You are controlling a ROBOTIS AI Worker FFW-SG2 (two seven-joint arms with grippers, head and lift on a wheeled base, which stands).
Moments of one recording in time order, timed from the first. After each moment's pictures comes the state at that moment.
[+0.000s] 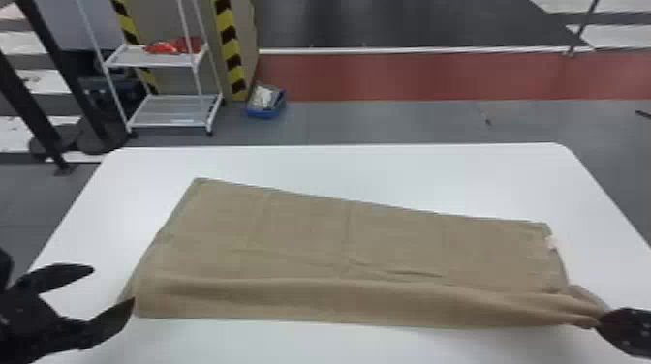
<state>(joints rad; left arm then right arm) 0.39 0.12 0.54 -2.12 -0.32 0.50 -1.06 0.50 -0.33 -0.44 -2.28 0.68 0.39 1.36</state>
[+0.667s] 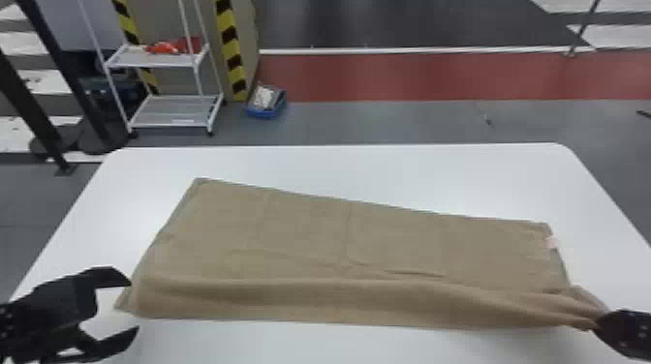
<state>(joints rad) 0.40 0.30 0.41 -2.00 -0.75 0.02 -1.18 0.50 -0.32 -0.43 -2.30 0.69 0.42 1.36</state>
